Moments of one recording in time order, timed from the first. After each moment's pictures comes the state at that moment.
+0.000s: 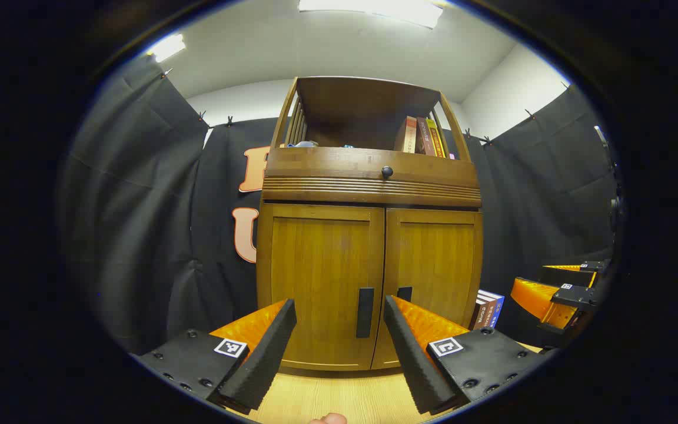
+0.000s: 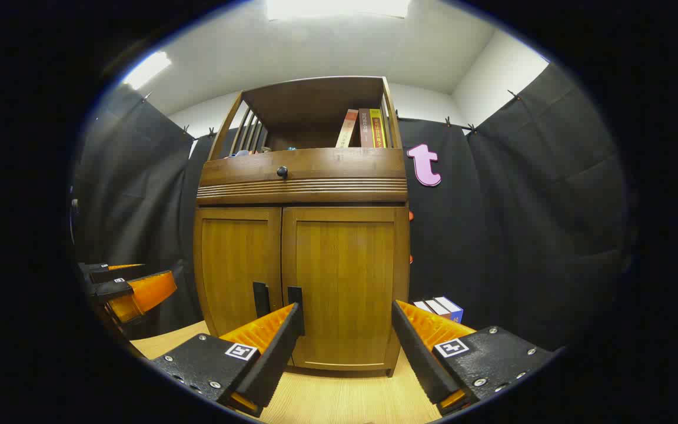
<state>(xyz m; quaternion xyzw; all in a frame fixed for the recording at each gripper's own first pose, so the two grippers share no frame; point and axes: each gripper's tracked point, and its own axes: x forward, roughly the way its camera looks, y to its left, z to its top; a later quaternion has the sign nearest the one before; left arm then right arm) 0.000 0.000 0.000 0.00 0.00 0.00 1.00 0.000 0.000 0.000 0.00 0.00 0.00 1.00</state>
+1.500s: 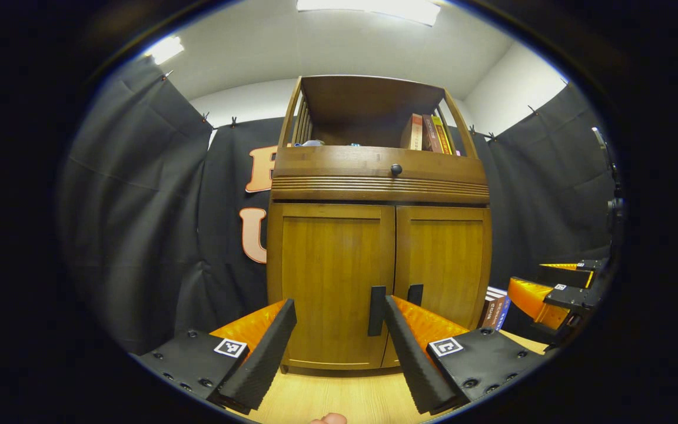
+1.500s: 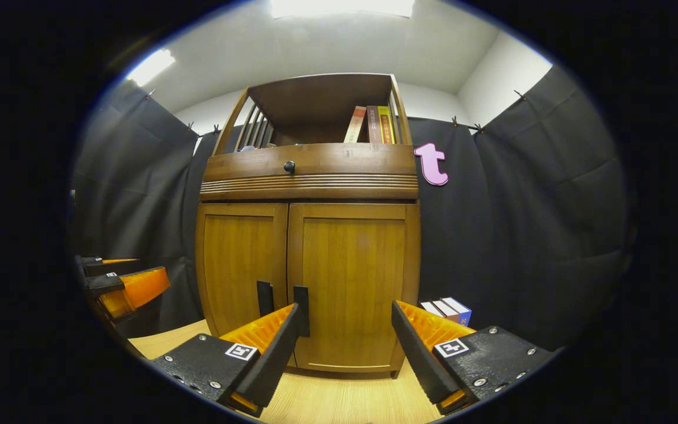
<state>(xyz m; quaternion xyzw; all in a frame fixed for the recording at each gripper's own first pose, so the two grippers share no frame) 0.001 0.020 -0.002 0.01 0.00 0.02 1.00 0.029 0.020 -0.003 -0.01 0.00 0.02 1.00</state>
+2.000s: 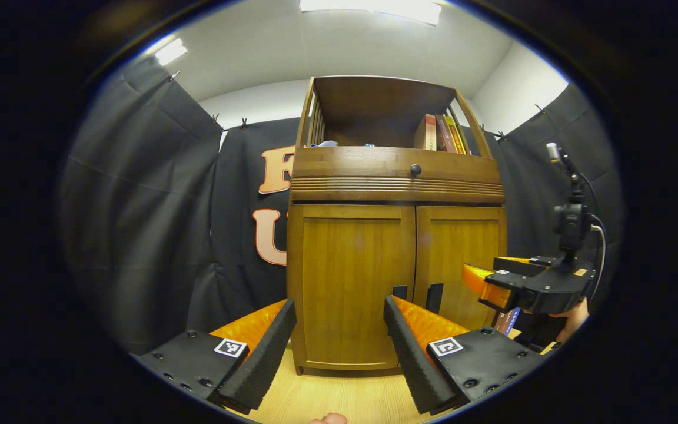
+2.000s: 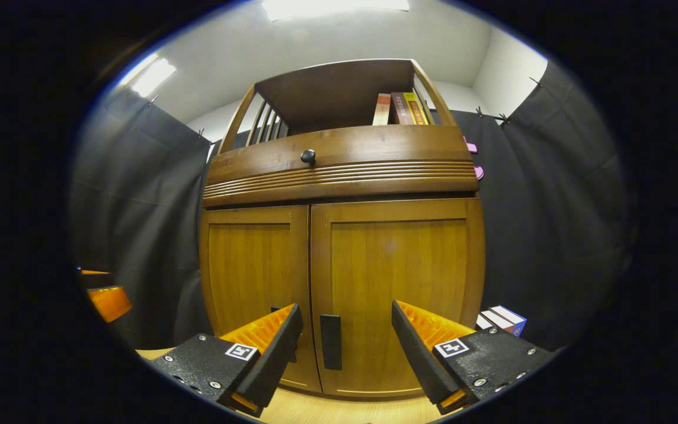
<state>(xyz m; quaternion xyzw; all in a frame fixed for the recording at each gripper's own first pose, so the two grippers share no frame) 0.000 0.051 0.000 0.01 0.00 0.05 1.00 0.151 0.083 -0.014 0.01 -0.01 0.08 1.00</state>
